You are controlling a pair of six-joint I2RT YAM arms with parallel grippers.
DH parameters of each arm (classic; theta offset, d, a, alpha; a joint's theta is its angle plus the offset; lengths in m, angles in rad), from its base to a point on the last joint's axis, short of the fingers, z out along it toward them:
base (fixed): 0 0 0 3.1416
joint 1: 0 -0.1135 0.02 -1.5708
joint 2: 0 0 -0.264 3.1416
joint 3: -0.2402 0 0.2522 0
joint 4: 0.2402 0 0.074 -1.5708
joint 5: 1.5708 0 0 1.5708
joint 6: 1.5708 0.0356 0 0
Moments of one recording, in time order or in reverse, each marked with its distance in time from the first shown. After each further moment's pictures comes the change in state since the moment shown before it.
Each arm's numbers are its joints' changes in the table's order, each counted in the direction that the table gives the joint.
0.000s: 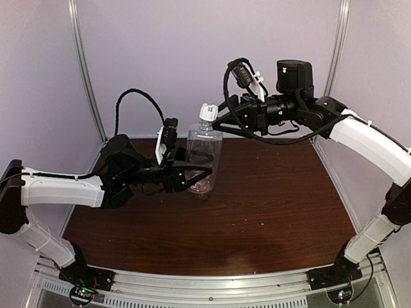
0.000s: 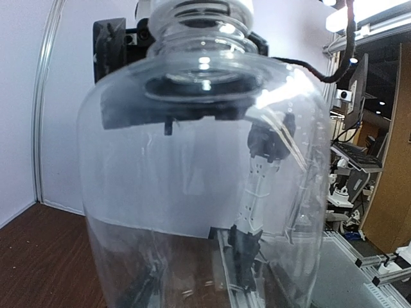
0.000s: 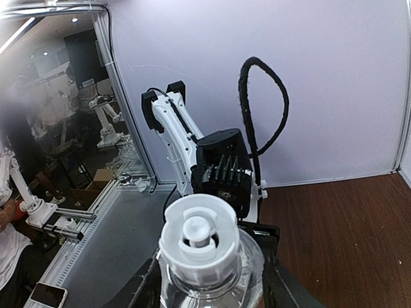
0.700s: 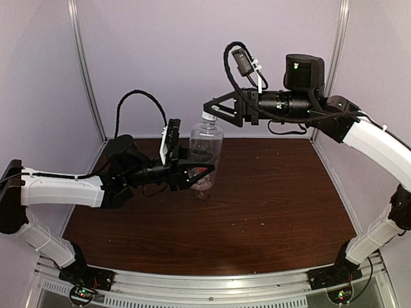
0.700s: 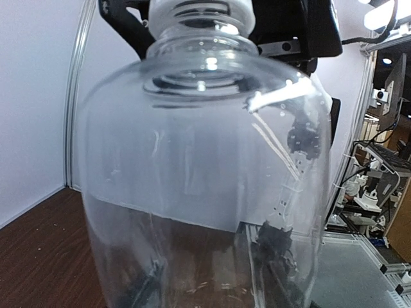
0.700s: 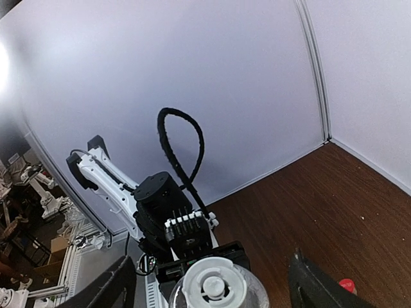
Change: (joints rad) left arm 0.000 0.001 0.000 0.085 -0.131 0.058; right arm -0.100 0.079 -0.002 0.019 0.491 0.239
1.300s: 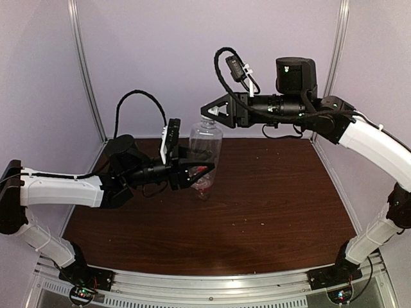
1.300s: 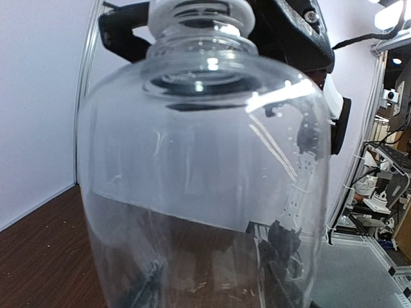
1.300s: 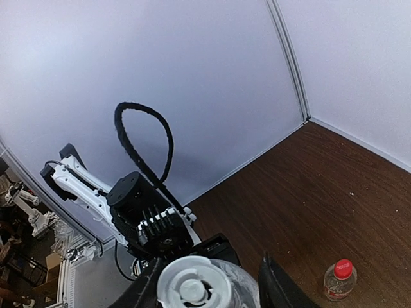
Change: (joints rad) left arm 0.000 0.006 0.000 0.025 -0.042 0.020; right arm -0.047 -0.028 -0.026 0.072 0.181 0.062
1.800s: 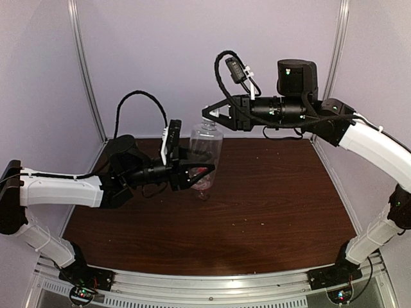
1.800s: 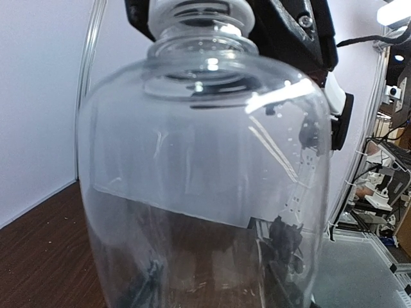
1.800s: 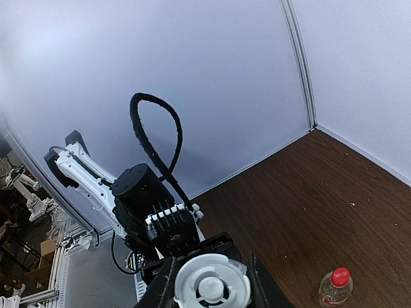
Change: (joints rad) left arm 0.000 0.002 0.000 0.029 -0.012 0.009; right arm 0.002 0.014 0.037 -0.040 -0.035 -0.037
